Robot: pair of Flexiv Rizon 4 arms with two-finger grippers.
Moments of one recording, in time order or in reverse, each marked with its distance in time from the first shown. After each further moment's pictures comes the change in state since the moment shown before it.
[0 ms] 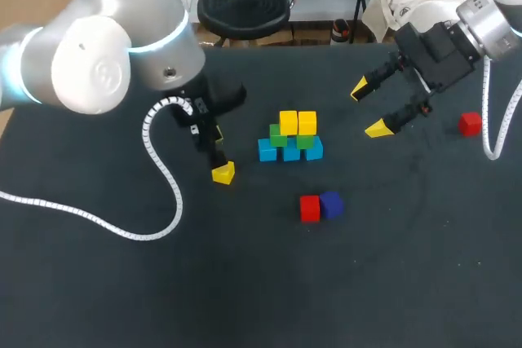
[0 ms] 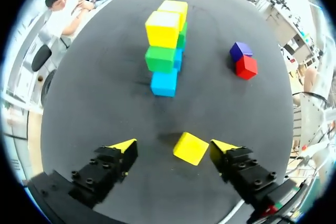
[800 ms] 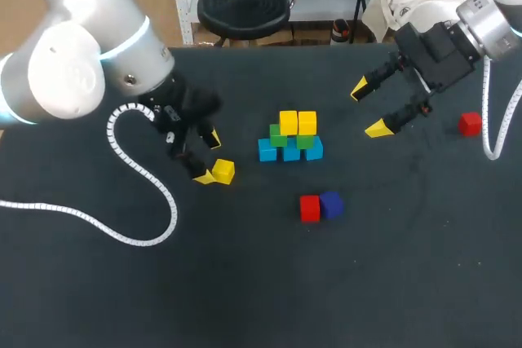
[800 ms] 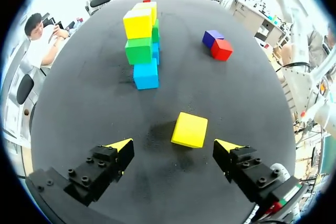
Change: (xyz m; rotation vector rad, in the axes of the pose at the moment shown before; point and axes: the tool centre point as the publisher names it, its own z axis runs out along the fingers) left arm 0.023 0.000 0.018 0.133 -0.124 0.217; right arm 0.000 0.000 0.000 0.000 0.000 0.000
